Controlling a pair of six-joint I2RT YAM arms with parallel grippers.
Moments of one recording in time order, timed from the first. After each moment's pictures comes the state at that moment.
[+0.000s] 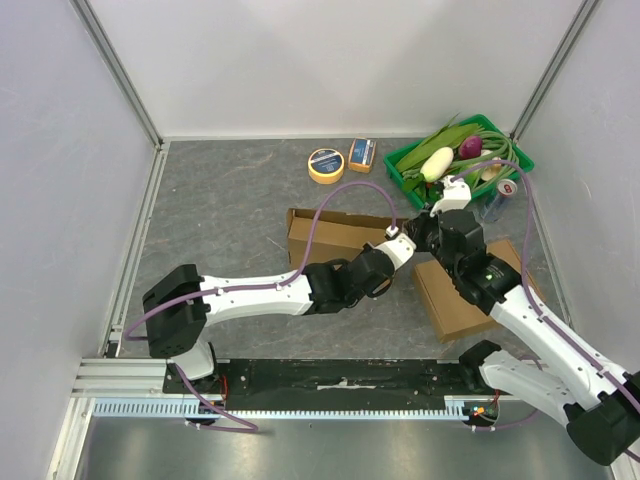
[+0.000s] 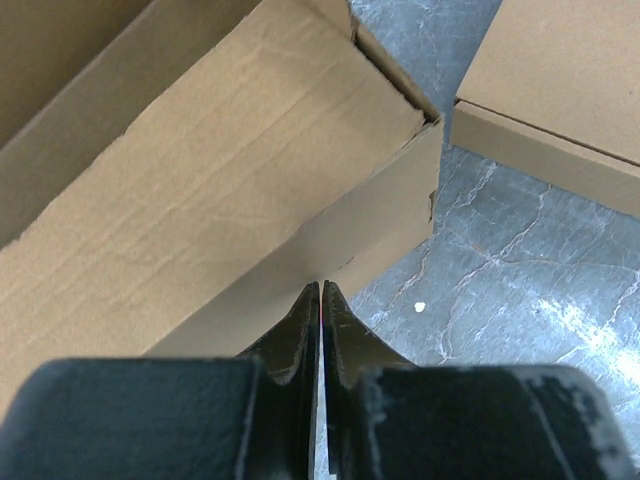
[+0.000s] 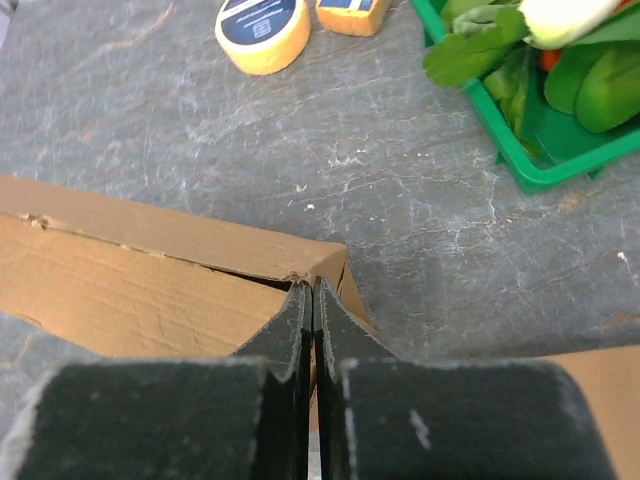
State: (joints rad) left arm -1.22 1.66 1.17 -0.14 -0.52 -0.04; right arm 0.55 0.91 0.78 -0.25 0.20 0.39
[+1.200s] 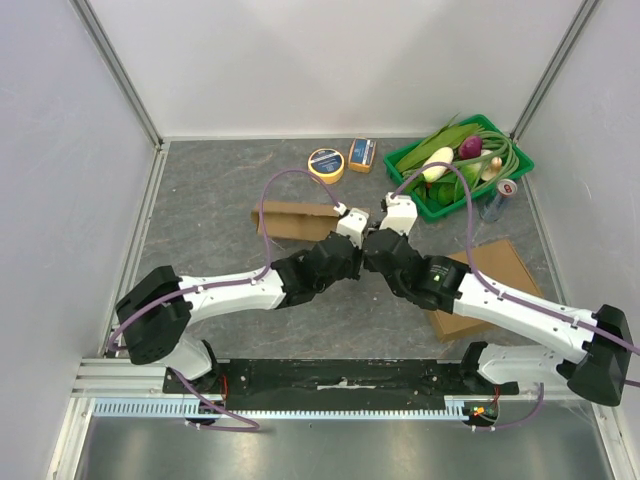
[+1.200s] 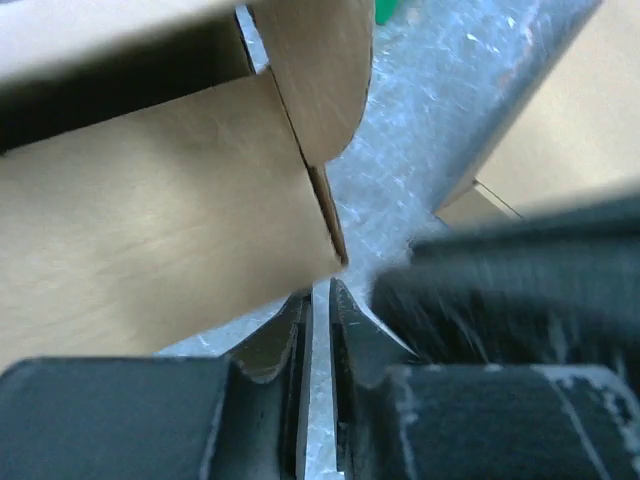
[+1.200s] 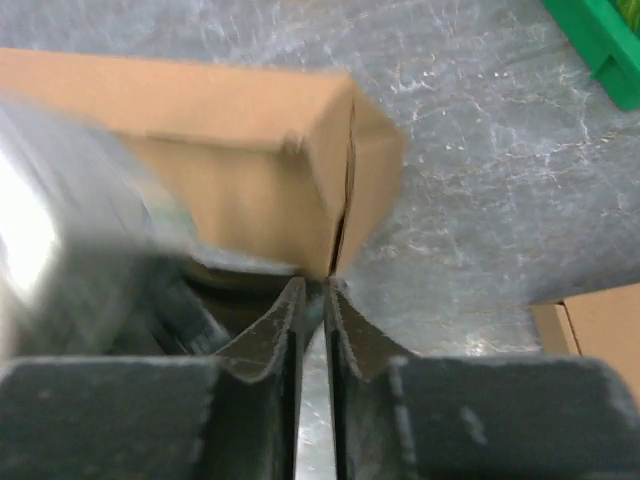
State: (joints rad) left arm -1.08 1.53 0.92 0.15 -0.35 -0.34; right arm 0.99 1.16 0.96 -0.39 0.69 0.72
